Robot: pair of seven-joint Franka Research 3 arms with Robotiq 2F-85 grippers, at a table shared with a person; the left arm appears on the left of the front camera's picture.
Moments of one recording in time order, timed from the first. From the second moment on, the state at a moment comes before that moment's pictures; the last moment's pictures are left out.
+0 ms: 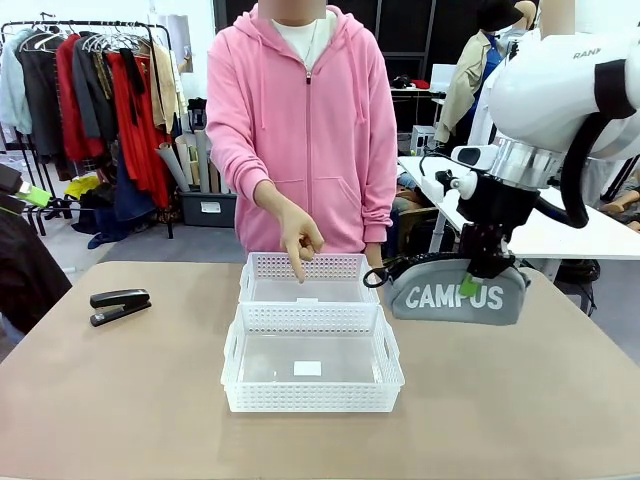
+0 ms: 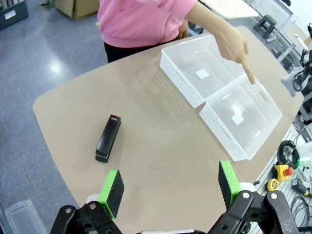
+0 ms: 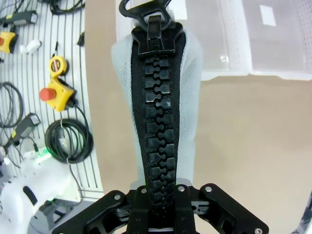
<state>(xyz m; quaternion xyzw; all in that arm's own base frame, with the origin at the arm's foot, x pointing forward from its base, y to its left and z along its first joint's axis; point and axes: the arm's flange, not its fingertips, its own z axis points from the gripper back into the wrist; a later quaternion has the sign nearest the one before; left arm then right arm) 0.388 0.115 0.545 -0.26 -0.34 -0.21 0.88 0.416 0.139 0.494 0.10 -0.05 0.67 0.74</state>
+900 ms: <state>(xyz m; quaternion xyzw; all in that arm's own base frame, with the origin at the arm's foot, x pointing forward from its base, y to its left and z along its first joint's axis) 0.388 0.115 0.545 -0.26 -0.34 -0.21 0.88 0.430 0.232 0.461 0.14 -0.05 0.63 0.76</state>
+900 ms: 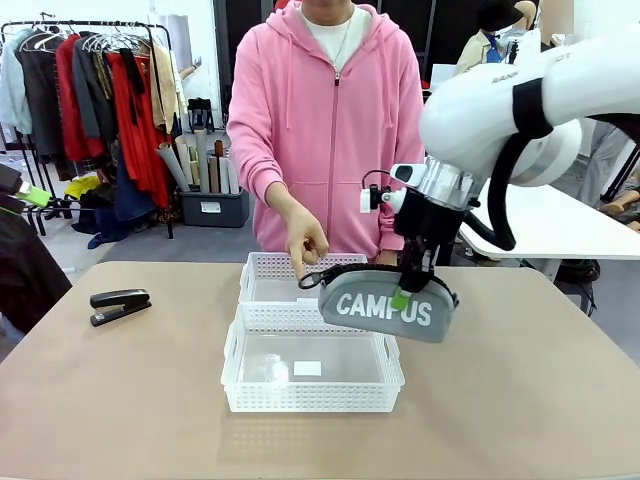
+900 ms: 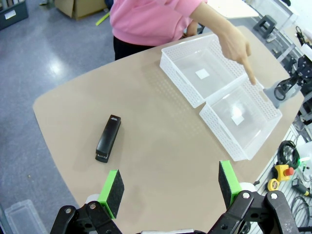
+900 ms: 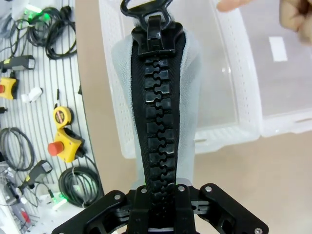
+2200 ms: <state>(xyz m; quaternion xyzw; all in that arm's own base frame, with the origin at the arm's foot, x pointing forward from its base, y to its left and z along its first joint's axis) 0.388 0.115 0.545 -0.26 -0.34 -0.21 0.88 0.446 0.322 0.398 0.15 -0.03 0.68 0.72</state>
